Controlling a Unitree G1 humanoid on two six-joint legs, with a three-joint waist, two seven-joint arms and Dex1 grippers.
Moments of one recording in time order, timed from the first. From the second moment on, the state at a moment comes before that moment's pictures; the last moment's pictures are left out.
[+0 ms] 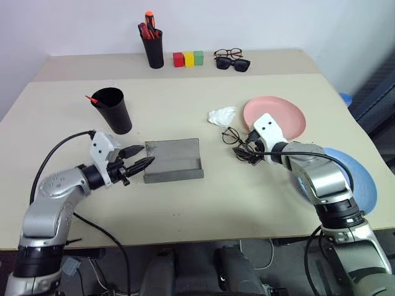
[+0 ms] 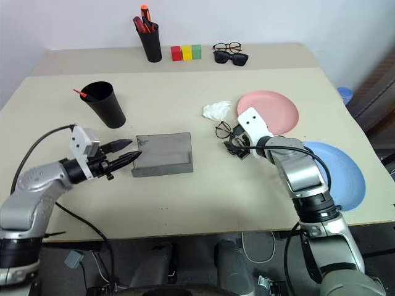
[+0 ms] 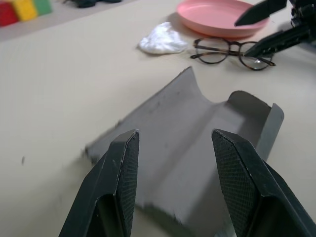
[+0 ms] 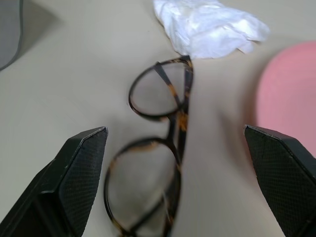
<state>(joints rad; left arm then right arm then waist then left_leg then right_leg) -0.11 0.61 0.21 -0.28 -0.44 0.44 -0.83 -0.57 -0.53 0.14 -0.06 0.11 0.80 0.53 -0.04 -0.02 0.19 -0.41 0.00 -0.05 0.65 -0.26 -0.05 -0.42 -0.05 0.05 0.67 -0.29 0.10</state>
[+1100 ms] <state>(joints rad) -0.09 0.61 0.25 -0.41 -0.48 0.54 -0.64 -0.62 -0.53 0.19 0.00 0.05 0.78 0.53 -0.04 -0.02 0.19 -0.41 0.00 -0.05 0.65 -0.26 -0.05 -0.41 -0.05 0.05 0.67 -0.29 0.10</state>
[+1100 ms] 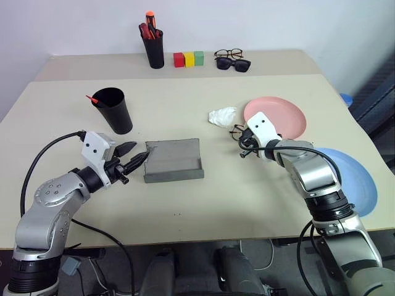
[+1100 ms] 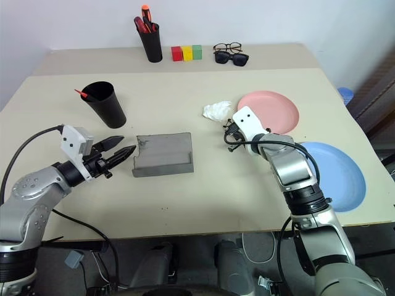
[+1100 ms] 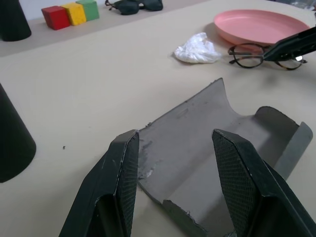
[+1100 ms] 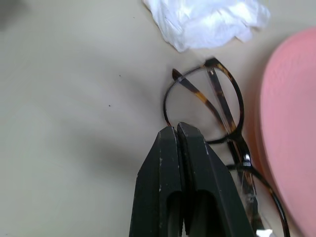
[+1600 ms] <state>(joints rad) -0.08 0.61 0.25 -0.44 -0.49 0.54 -0.63 -0.64 -0.60 0.19 0.07 0.01 0.71 0.61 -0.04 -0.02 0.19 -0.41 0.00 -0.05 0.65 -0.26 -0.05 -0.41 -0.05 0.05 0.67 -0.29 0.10</state>
